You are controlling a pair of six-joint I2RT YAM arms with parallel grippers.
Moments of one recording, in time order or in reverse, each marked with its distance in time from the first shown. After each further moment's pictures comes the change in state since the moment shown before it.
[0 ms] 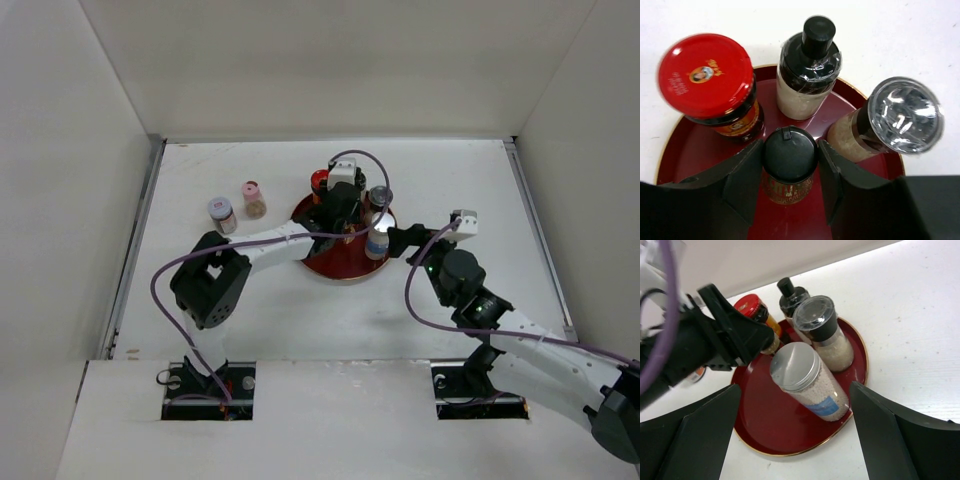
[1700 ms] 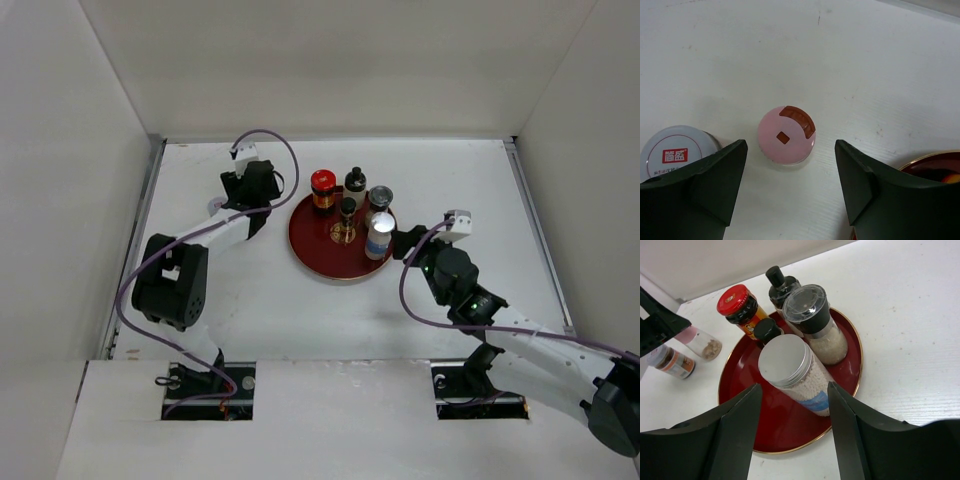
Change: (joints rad) left arm 0.457 -0.126 -0.168 -0.024 -0.055 0.023; right arm -0.005 0.047 -0.005 0.000 0.005 0.015
